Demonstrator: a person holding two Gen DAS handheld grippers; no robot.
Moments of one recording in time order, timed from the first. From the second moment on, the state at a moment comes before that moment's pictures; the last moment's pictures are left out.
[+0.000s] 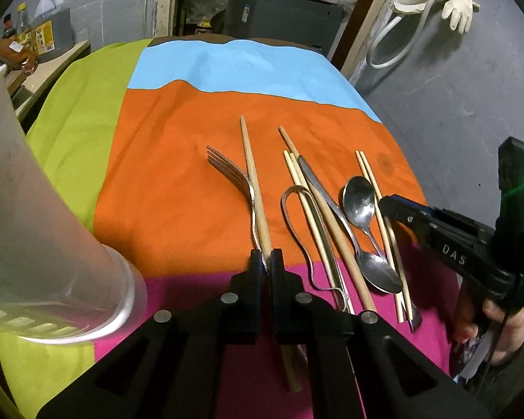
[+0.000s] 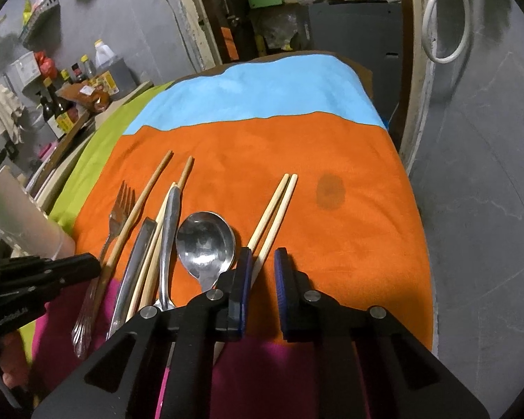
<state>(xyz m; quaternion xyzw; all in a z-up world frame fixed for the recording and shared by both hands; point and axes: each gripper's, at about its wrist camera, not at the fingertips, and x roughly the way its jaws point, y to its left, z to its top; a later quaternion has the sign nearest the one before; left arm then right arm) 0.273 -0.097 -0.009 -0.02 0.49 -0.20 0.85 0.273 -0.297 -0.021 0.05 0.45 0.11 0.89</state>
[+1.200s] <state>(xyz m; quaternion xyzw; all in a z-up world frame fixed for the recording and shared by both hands) 0.244 -0.085 -0.004 -0.04 0.48 -0.19 0.86 0.253 -0.301 -0.021 0.04 0.48 0.13 0.87</state>
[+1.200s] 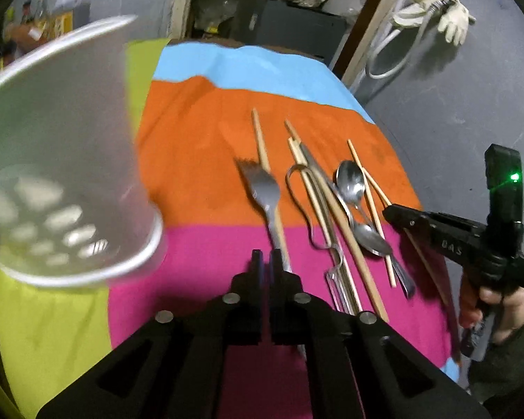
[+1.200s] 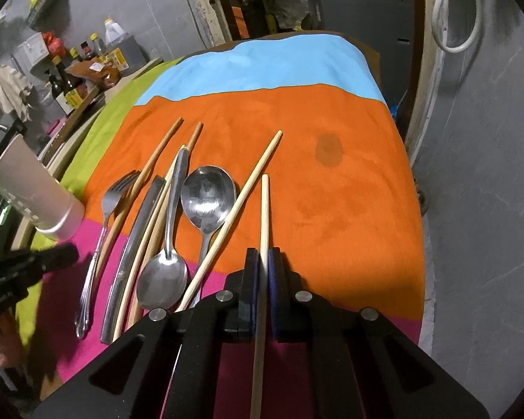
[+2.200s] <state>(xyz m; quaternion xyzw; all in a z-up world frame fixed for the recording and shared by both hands) 0.275 -0.091 -0.012 -0.04 0.49 -0.22 0.84 0.269 -0.304 -0.018 0.06 0.47 0.15 0.87</state>
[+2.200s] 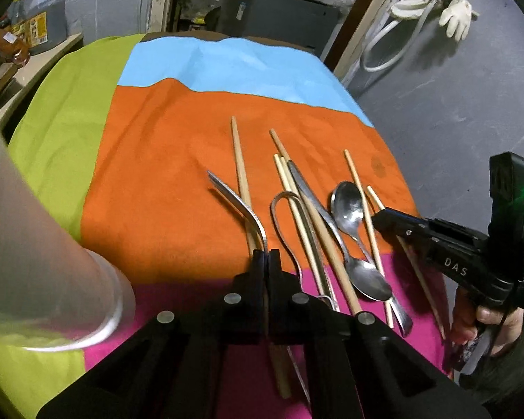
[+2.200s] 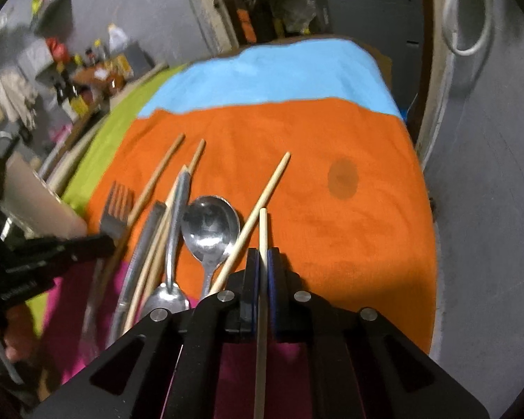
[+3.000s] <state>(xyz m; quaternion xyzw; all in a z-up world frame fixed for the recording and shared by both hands) 0.181 -0.052 0.096 -0.03 0.19 -0.17 0.96 0.167 -0.234 0.094 0.07 0.06 0.20 0.98</state>
